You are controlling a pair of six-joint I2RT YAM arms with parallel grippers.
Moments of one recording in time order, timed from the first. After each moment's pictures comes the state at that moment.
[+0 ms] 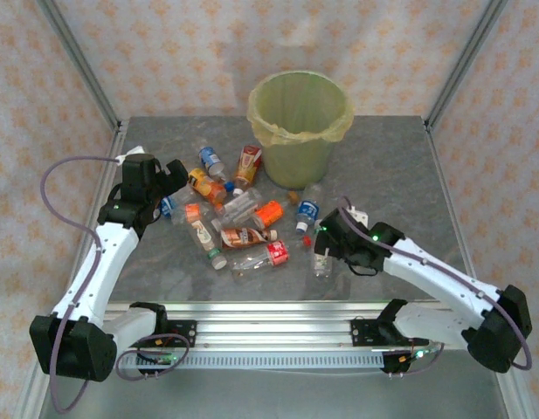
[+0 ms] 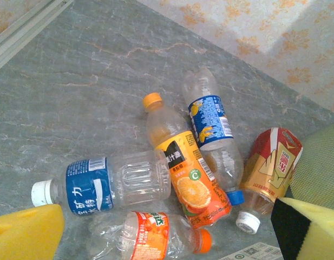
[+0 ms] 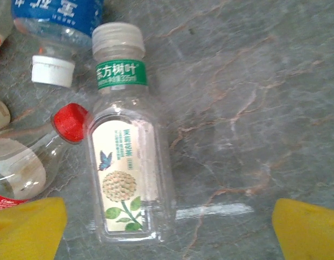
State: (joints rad) left arm -0.05 1.09 0.97 -0.51 -0.18 -0.56; right arm 0.77 1.08 0.83 -0.95 0.24 0.94
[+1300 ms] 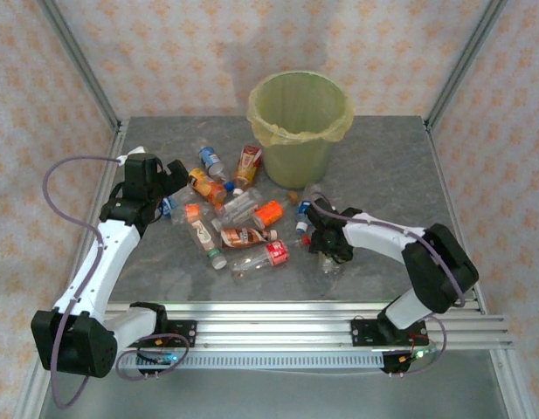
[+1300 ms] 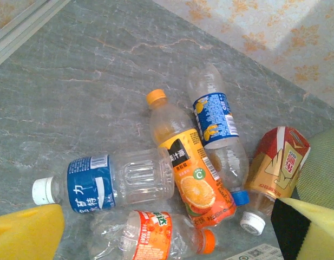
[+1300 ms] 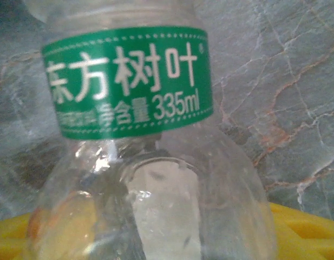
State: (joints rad) left arm -0.05 1.11 0.97 -0.51 -0.19 -0.57; right arm 0.63 1.55 0.82 -0.69 0.15 0.84
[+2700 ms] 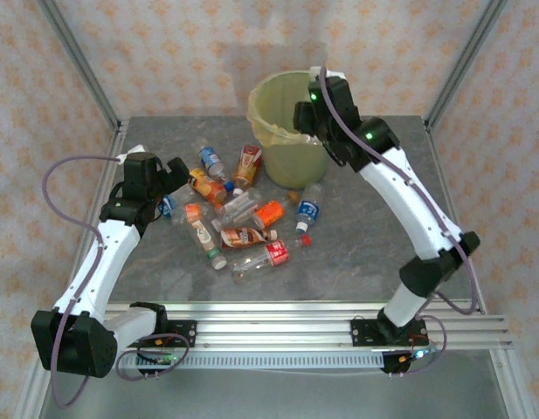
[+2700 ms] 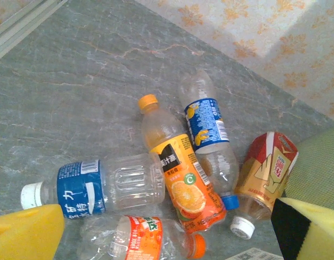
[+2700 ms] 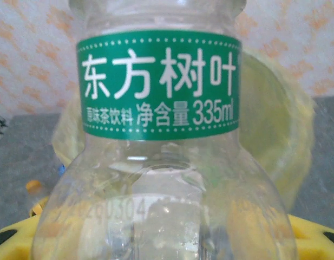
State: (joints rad) left arm -0.05 1.11 0.97 -0.48 -0.17 -0.58; right arm 0.61 1.70 2.08 -0.91 0.38 0.41
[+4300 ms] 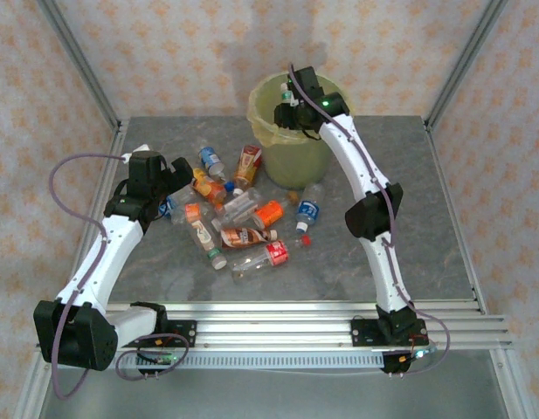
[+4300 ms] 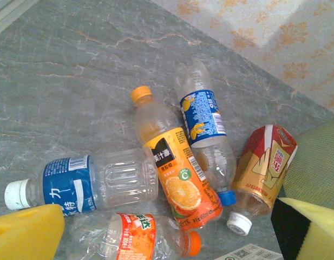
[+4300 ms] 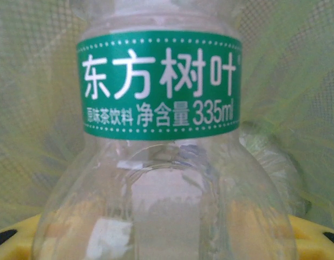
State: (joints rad) left arm -0.07 1.15 0.97 -0.47 -0.16 -0.59; right arm 0.45 2.36 2.67 -1.10 0.03 0.31
